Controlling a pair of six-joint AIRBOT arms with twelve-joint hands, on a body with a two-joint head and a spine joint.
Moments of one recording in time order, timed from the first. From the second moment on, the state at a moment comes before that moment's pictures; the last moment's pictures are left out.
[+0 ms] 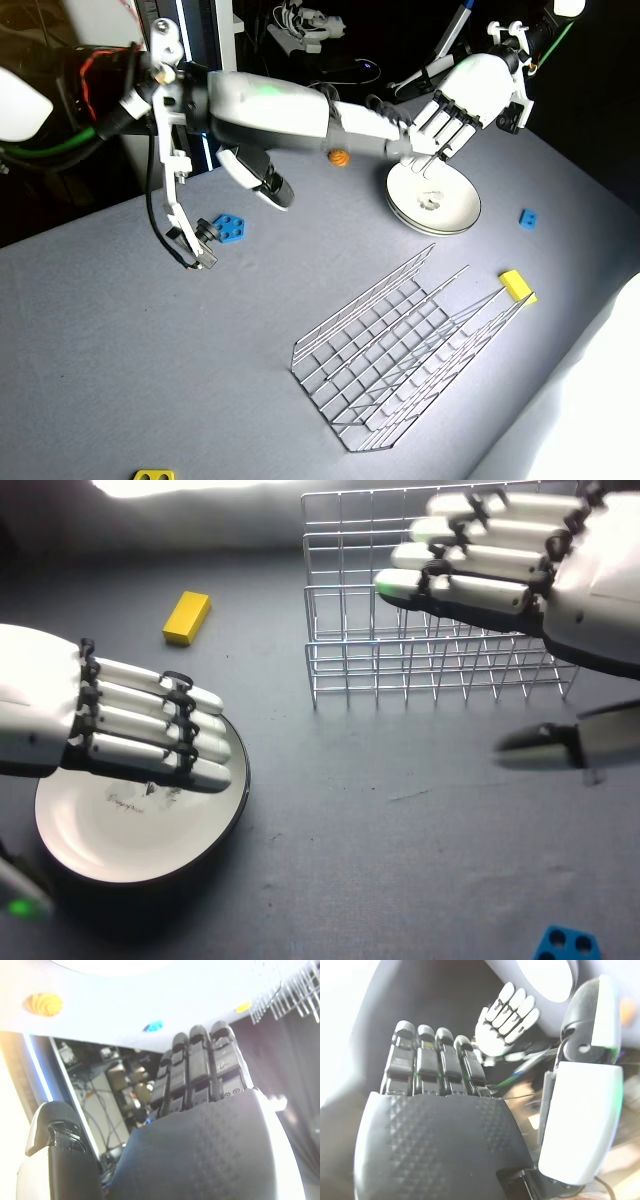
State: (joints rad) left arm 0.44 -0.85 1.39 1.55 -1.18 -0.22; right arm -0.38 -0.72 0.75 -0.33 0.45 -0.84
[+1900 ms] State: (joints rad) left arm 0.57 -0.95 1.68 1.72 -1.23 -0.07; right arm -0.39 -0.75 0.76 -0.55 0.49 -0.84
